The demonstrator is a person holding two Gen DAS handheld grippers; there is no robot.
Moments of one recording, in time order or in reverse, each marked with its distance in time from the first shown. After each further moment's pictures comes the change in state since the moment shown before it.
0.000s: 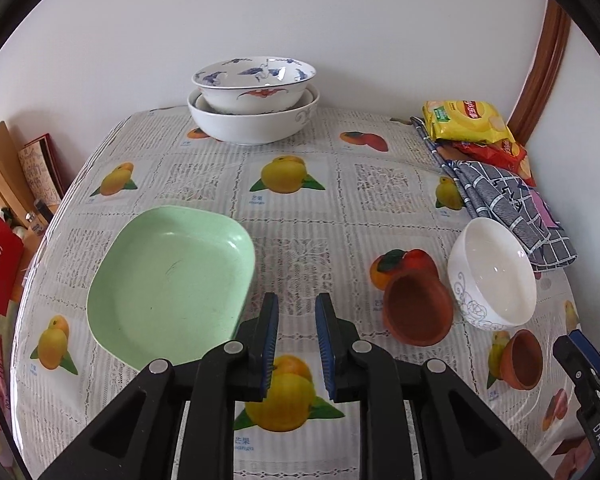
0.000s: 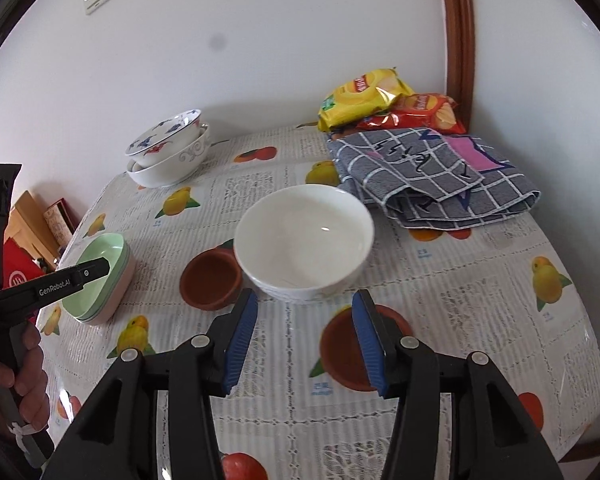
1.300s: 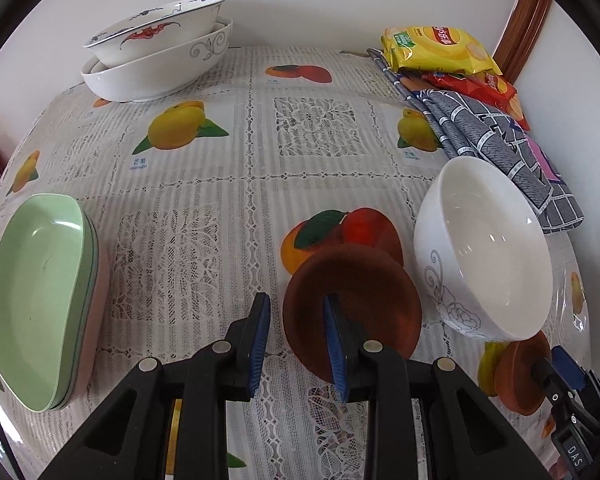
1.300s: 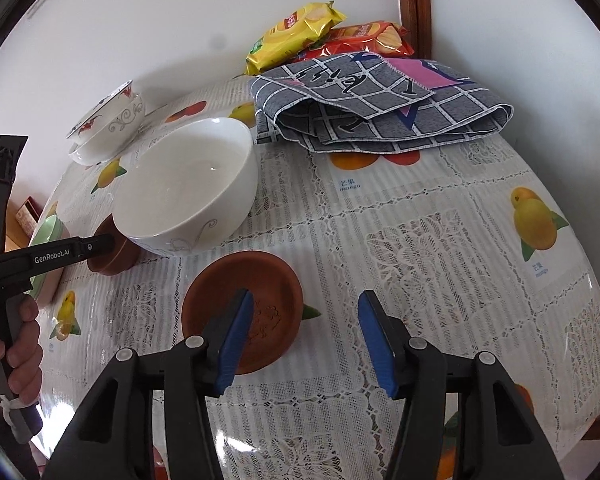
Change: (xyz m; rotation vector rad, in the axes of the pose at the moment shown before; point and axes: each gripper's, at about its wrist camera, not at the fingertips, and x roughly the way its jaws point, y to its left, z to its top) left arm 0.082 -0.067 0.000 0.068 0.163 -0.074; right arm 0.059 -0.065 -0.027 0.069 0.162 -0.035
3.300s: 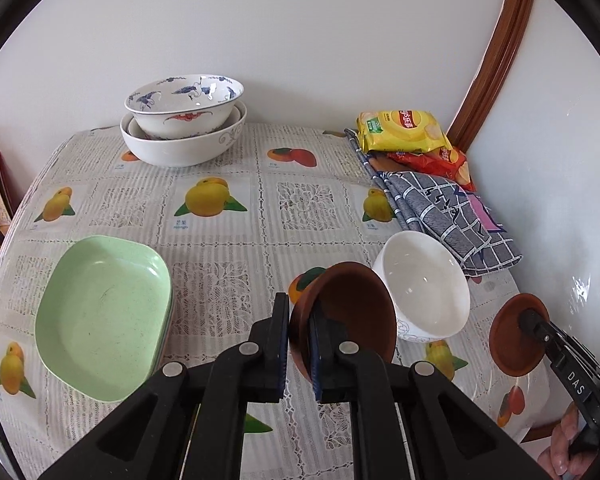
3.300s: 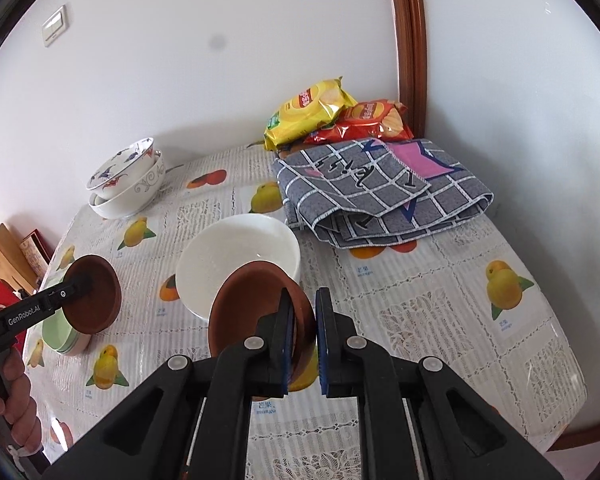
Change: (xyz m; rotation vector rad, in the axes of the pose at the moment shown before) left arm -0.101 0.037 -0.005 -0.021 -0.210 -0.128; right arm -0.077 0.044 0.038 -0.016 -0.205 -0.030
